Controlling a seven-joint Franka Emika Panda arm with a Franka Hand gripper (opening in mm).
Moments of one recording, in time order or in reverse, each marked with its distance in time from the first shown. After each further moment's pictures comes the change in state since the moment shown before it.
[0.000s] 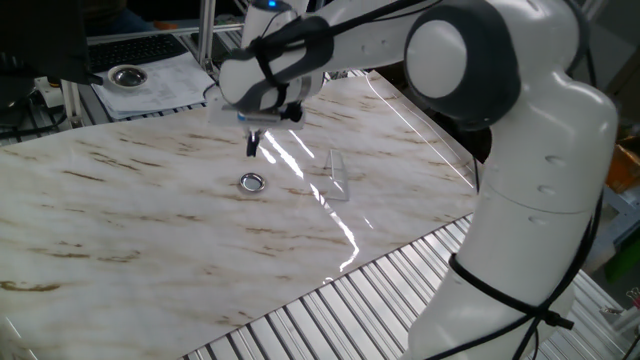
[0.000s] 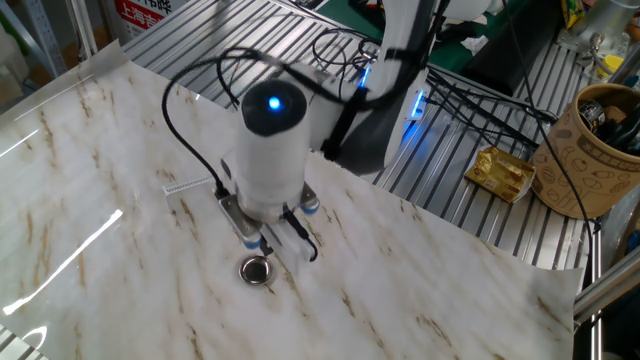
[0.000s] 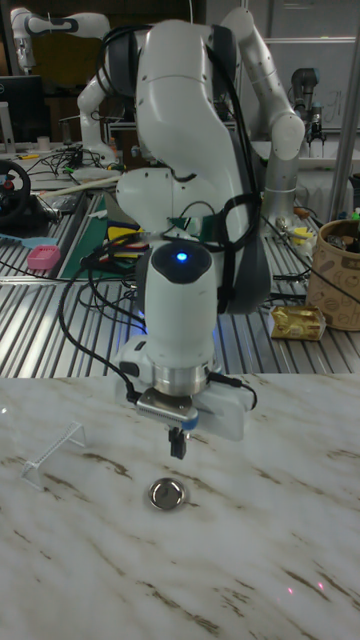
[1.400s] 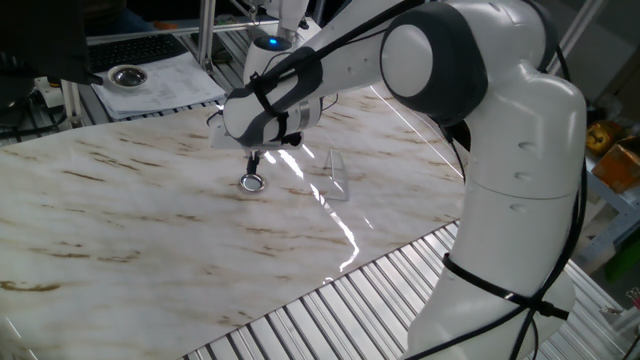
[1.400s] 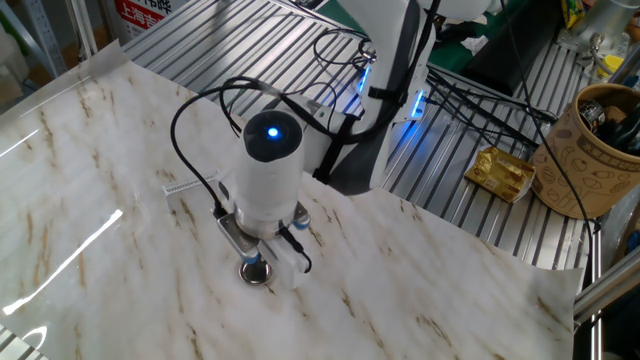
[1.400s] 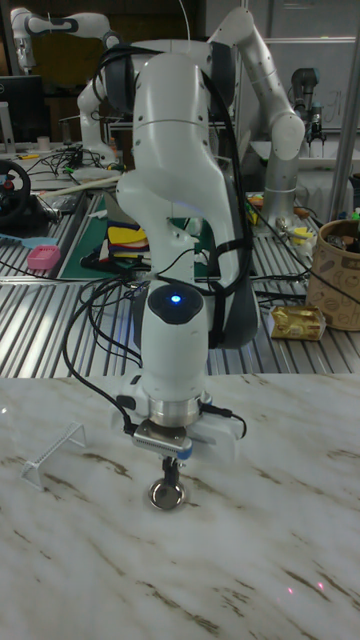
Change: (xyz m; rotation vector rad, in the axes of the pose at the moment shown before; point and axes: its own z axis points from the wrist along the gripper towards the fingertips) arm -0.005 -0.007 0.056 -0.010 -0.046 -0.046
